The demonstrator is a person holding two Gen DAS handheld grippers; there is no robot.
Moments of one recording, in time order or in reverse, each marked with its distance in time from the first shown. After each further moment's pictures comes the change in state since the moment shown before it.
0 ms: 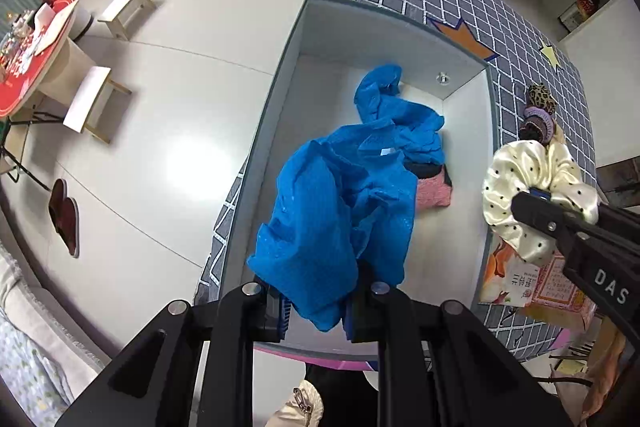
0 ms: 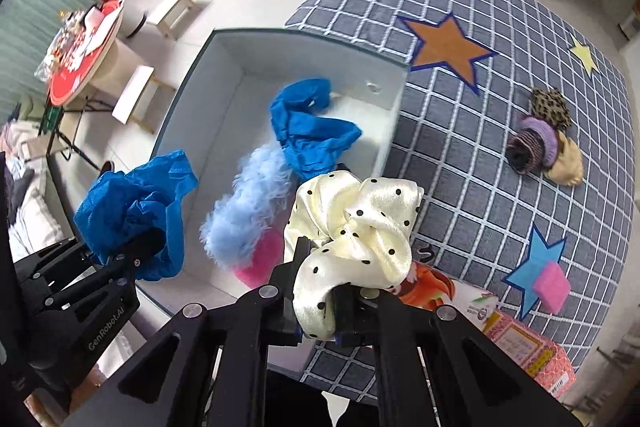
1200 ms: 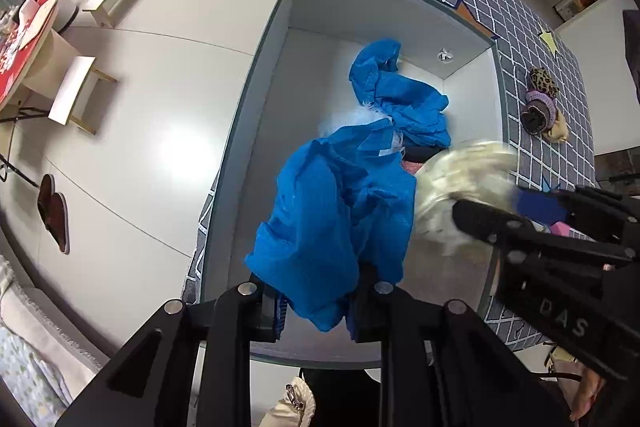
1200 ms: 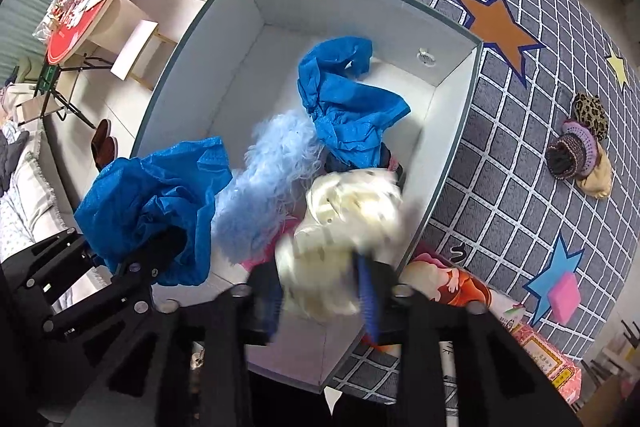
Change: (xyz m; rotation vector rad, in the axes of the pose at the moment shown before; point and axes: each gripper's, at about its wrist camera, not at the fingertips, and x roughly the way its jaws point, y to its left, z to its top) left arm 0.024 -0.001 0.002 0.020 0.057 -0.033; right arm 0.042 0.026 0.010 -0.059 0.131 -0.001
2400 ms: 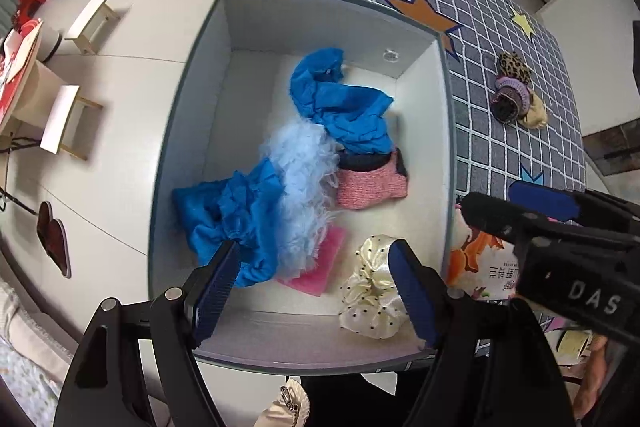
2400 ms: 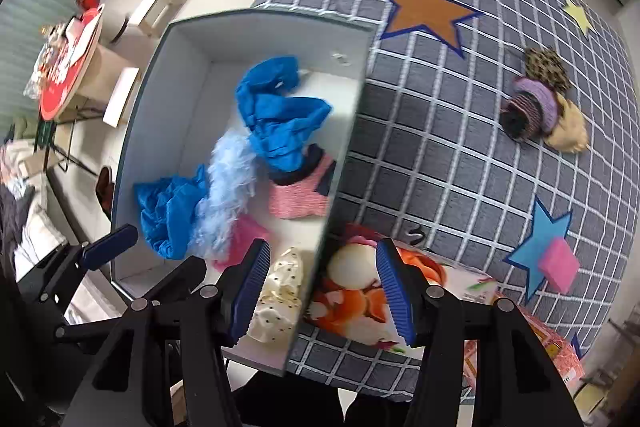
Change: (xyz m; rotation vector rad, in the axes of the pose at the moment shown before) left arm -0.007 -0.057 0.005 0.094 -0.015 0.004; right arm -0.028 -0.066 -0.022 0.170 -0.063 0.031
